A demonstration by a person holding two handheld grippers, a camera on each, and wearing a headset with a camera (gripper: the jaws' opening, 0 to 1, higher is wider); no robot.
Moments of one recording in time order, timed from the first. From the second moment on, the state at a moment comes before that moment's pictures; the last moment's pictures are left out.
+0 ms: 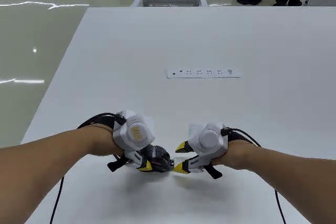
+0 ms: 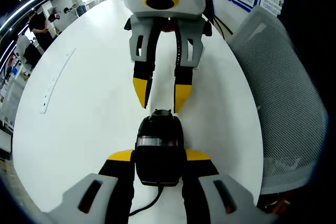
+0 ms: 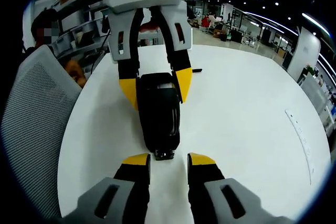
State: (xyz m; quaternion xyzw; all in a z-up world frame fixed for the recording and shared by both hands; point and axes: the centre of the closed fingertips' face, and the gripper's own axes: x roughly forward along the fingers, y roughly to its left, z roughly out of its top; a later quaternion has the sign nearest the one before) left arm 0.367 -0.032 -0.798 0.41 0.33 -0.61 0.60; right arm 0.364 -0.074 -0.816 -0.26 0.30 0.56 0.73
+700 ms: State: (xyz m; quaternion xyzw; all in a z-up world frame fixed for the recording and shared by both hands) left arm 0.366 -0.033 -0.798 0.41 0.32 -0.61 0.60; right arm 0.358 -0.067 -0.835 -0.30 0.33 0.57 0.69
